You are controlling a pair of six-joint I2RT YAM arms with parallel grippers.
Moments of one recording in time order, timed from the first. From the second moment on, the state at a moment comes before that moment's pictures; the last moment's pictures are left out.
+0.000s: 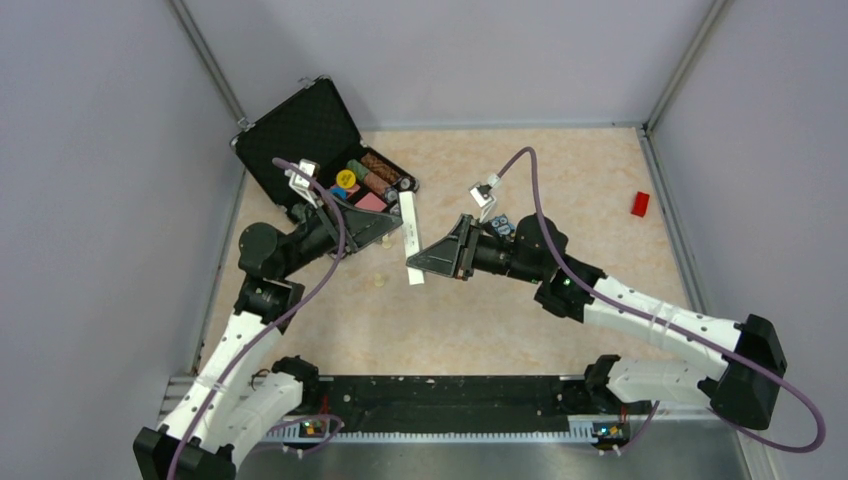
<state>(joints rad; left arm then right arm) -0.31 0.79 0.71 0.41 0.75 -1.21 0.95 1.12 0.86 0.26 -0.32 1.10</state>
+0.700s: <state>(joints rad) -0.35 0.82 0.70 0.36 0.76 -1.18 0.95 1.12 0.84 0.33 -0.33 1.13</state>
